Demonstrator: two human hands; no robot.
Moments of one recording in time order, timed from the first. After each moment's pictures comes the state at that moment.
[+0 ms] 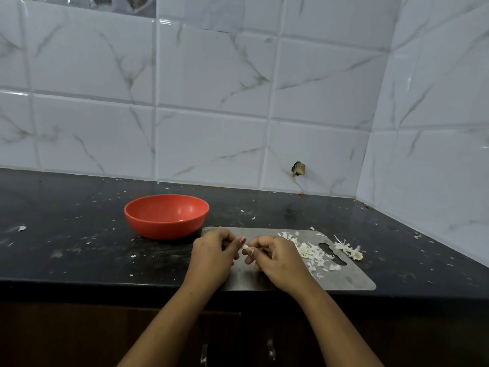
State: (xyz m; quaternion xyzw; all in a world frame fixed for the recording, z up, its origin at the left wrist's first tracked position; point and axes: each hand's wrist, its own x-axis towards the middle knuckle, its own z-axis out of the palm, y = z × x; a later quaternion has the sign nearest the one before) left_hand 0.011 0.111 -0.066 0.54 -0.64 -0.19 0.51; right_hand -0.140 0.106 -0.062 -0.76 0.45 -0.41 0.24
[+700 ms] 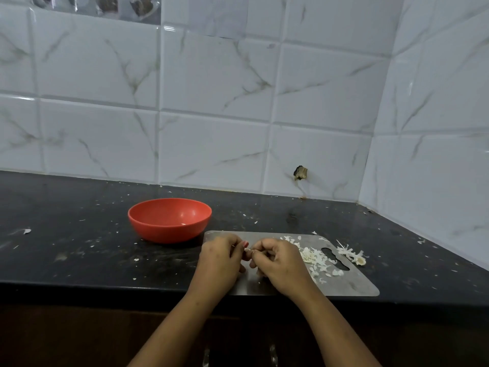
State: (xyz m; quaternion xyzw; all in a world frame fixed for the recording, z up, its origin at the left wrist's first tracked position) left_hand 0.004 0.123 -0.062 0.52 -0.66 -0.18 0.51; right_hand -0.135 0.116 -0.057 -0.73 0.45 -0.44 0.27
